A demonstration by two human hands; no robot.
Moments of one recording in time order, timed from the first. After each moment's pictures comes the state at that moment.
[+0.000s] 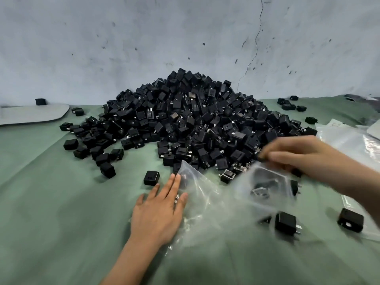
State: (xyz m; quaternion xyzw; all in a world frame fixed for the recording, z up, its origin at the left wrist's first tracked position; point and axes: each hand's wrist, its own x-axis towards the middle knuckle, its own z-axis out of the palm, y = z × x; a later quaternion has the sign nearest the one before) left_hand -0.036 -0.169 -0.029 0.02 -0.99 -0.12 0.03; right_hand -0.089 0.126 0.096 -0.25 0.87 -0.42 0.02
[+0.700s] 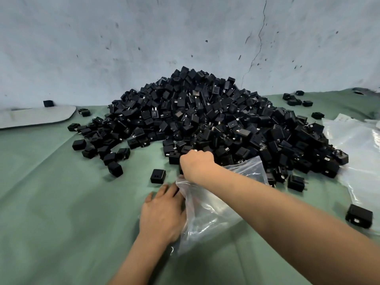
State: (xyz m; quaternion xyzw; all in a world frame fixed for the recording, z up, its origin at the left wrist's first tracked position) left_hand -0.038 -0.174 -0.029 -0.02 -1.00 -0.04 0.04; right_hand -0.136 -0.088 0.041 -0.20 0.98 0.06 0.06
